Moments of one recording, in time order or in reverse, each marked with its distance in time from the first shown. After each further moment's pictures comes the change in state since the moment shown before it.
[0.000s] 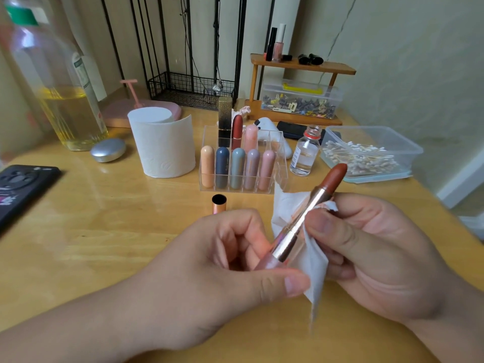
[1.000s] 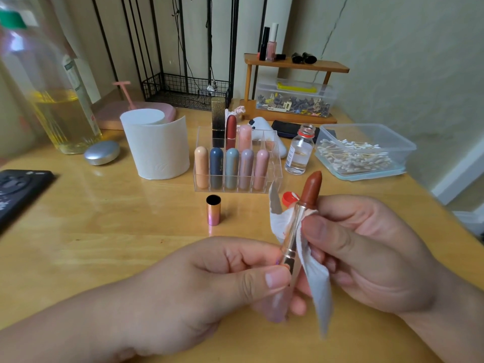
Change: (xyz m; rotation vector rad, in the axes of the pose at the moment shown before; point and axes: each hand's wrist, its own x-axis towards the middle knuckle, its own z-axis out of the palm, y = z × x) left_hand 0.005 -0.006 -0.003 -0.167 -0.375 -0.106; right_hand -0.003 0.001 -0.008 -0.081 -0.014 0.032
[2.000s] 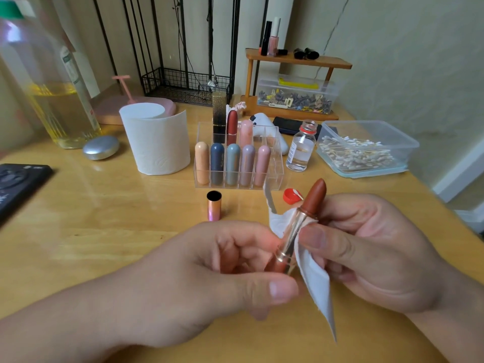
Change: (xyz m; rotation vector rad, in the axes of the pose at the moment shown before) left_hand -0.004 0.009 -0.001 0.110 0.158 -0.006; right_hand 0.000 0.001 -0.003 -0.001 -0.069 -0.027
